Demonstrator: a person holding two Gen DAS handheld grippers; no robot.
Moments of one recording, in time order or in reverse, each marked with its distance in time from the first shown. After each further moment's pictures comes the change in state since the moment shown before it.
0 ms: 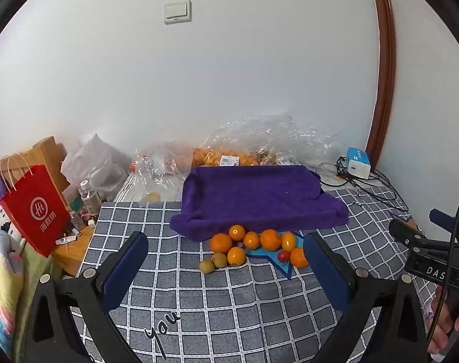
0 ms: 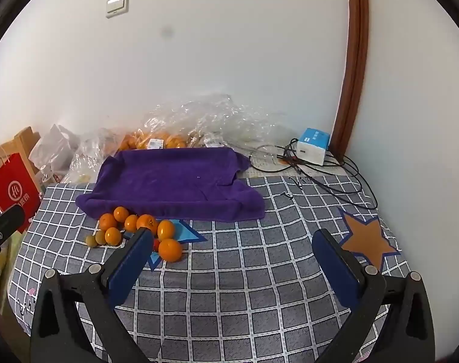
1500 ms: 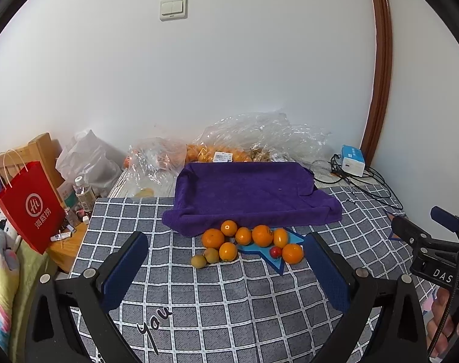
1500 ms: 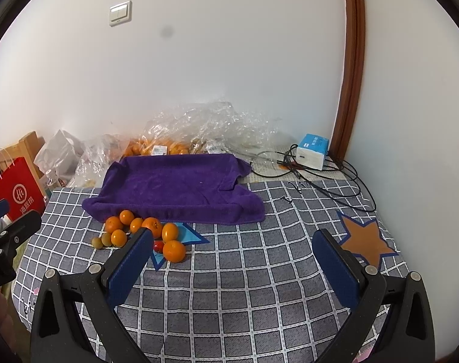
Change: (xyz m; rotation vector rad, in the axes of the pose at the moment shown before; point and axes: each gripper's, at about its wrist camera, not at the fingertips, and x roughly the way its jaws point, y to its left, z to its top) left arm -0.001 -0.003 -0.002 -0.007 0.018 -0.029; right arm -0.014 0.000 -0.002 0.000 -0.032 0.010
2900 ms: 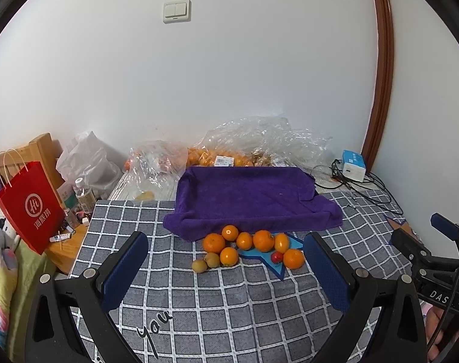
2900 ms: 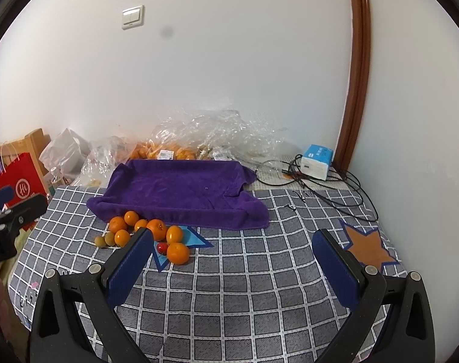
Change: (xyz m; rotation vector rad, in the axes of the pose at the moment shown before) left arm 0.002 0.003 -0.001 -0.011 -0.025 0.000; right arm -0.005 0.007 -0.010 -0.042 -0.059 0.017
